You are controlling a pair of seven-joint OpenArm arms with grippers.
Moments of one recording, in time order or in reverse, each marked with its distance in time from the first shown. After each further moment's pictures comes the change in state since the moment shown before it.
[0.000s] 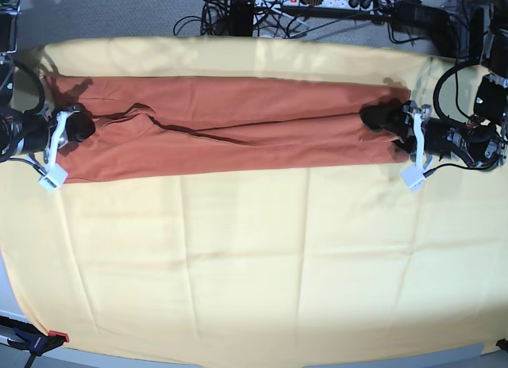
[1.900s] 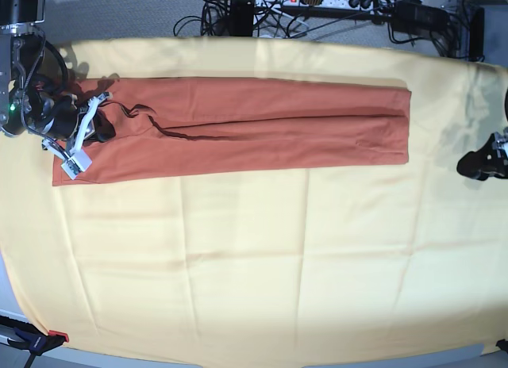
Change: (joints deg) left arm 10.8 -3.0 -43.6 -0.2 0.5 3.4 5.9; right arm -9.2 -8.0 0.3 6.7 -24.3 -0.7 21.8
